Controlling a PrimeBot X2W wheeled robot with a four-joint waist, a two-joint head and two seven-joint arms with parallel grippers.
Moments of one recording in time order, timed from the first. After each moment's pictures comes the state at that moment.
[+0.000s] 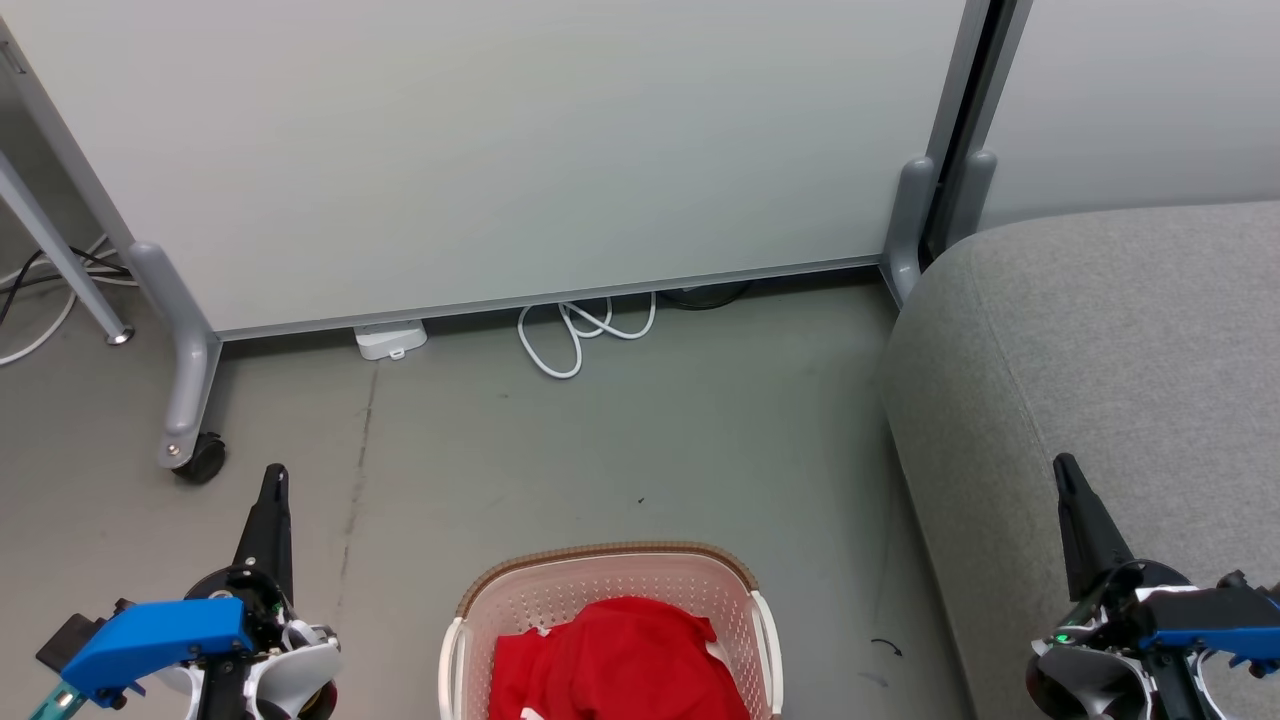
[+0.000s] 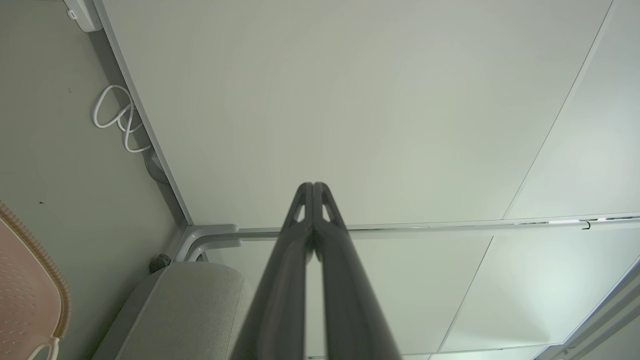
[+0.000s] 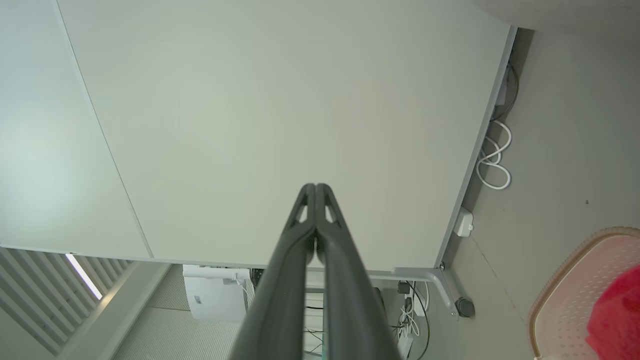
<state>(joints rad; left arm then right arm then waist) -0.10 0.05 0.11 0.24 -1.62 -0.13 0.11 -0.10 -0.05 -0.11 0.24 1.61 0.13 0.11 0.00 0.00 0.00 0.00</state>
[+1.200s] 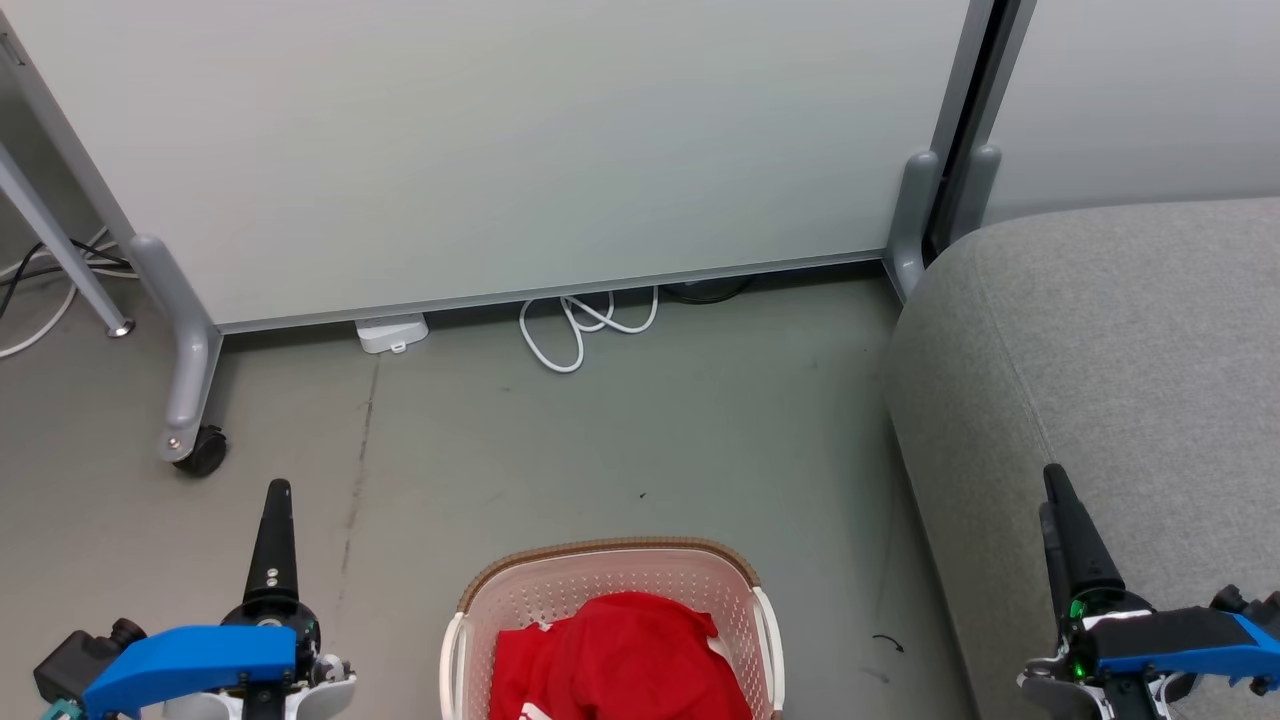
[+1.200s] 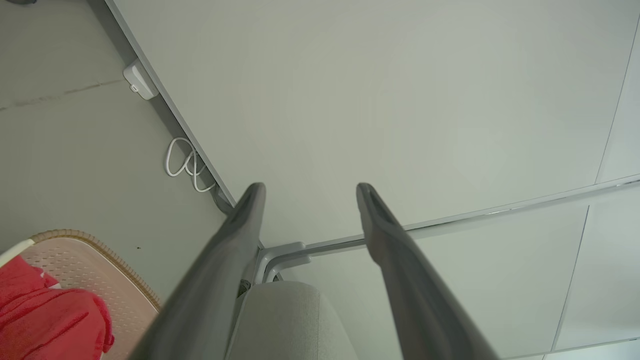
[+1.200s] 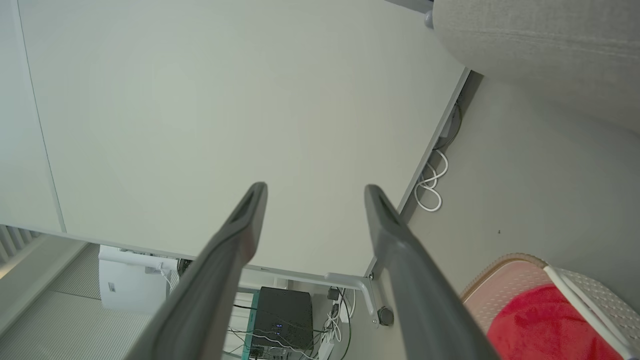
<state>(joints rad) -0.05 0.04 0.09 0.23 -1.33 -0.12 0.01 -0.06 -0.04 -0.08 0.25 1.36 0.13 0.01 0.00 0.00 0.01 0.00</state>
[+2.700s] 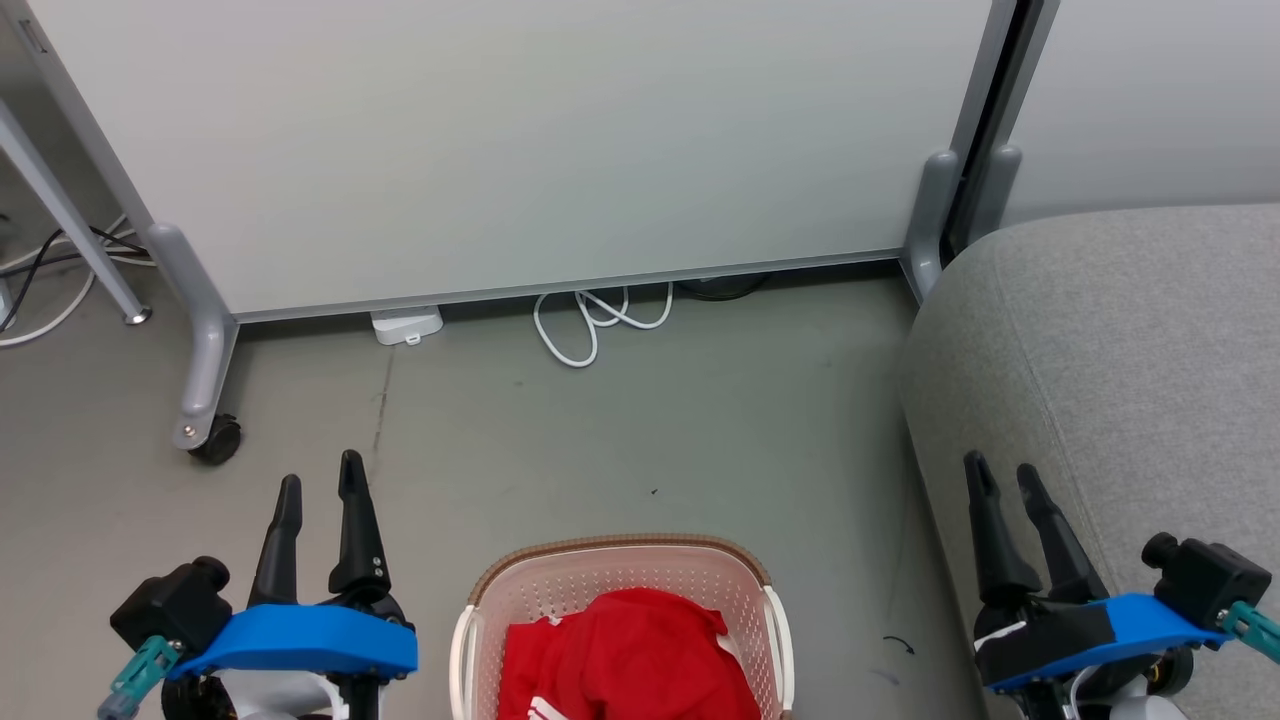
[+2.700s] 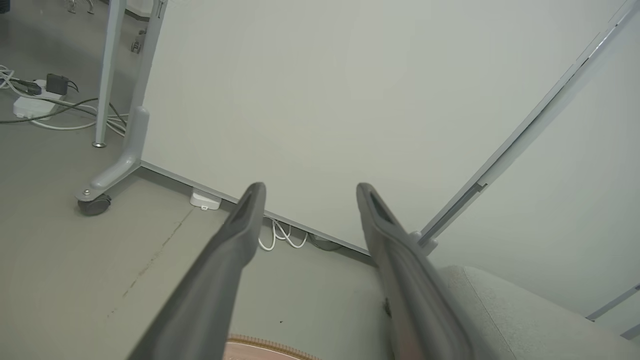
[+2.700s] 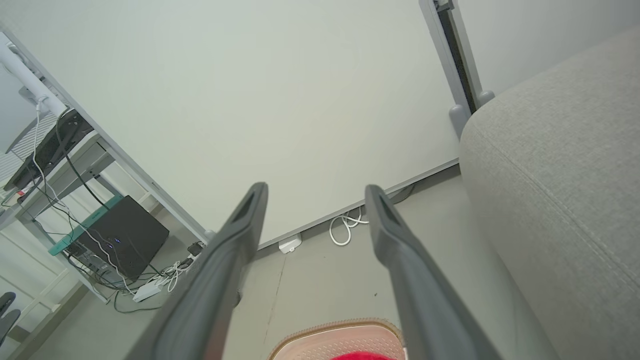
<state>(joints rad) -0.05 0.04 -0.04 0.17 -0.59 -0.03 -0.14 -0.07 -0.04 0.02 0.20 0.59 0.13 -0.13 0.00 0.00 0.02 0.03</state>
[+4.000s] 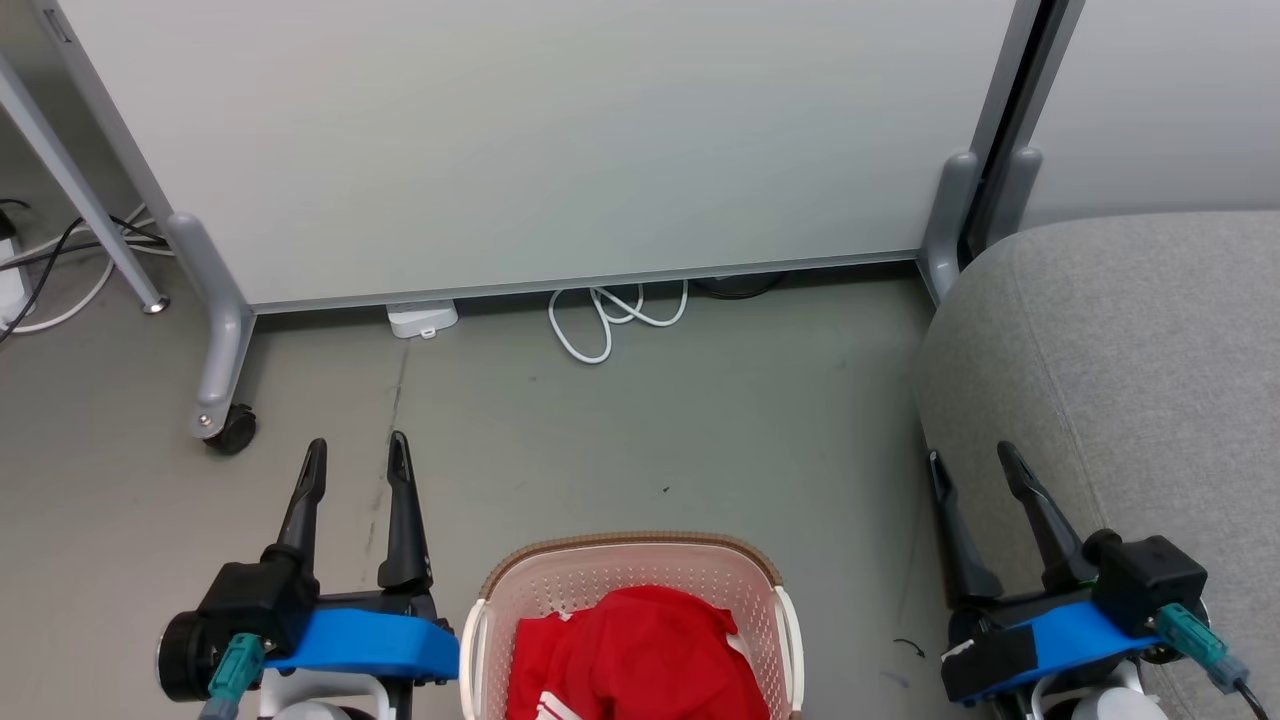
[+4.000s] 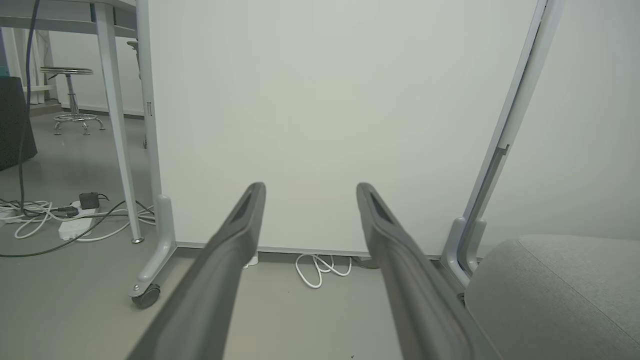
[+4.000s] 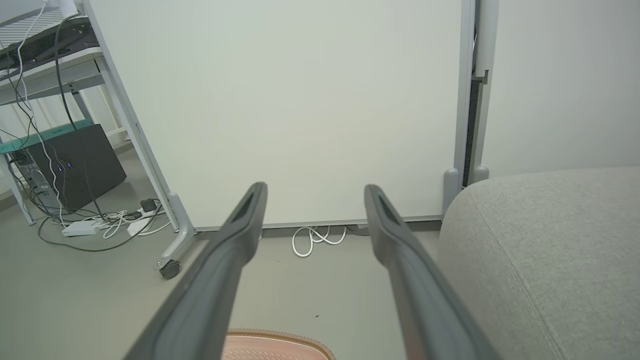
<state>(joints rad) -0.06 0.05 -0.10 0.15 -0.22 0.00 -0.22 -0.08 -0.05 0.05 0.19 0.21 0.13 -0.22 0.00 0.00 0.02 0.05</state>
